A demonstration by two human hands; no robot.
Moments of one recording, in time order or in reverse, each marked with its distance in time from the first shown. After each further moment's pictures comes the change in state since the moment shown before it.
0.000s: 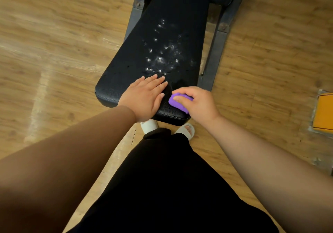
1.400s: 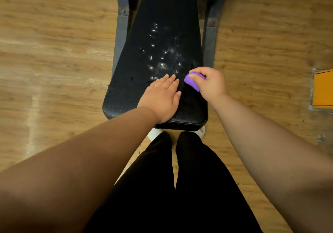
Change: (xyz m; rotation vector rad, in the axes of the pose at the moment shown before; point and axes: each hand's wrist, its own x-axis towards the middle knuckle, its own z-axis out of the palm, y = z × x) left_hand 0.035 -0.008 -0.003 -0.164 -0.041 0.047; right_hand 0.064 0.010 0.009 0.026 0.334 0.216
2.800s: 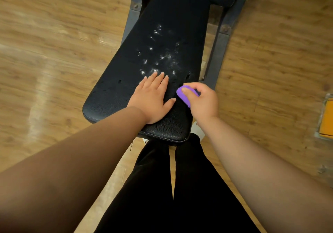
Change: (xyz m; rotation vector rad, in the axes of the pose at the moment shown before) left_hand 0.036 0.015 0.001 0.048 0.000 -0.210; right_hand 0.009 0.019 -0.008 0.155 -0.043 0.051
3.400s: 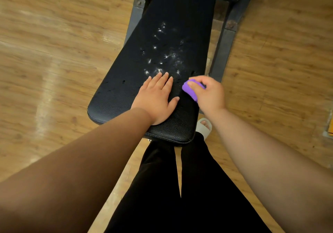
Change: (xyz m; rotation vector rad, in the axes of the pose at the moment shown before) left_hand 0.002 0.000 0.001 0.027 -0.001 -0.002; right_hand 0.024 -0.002 -0.004 -0.019 -0.029 -0.018
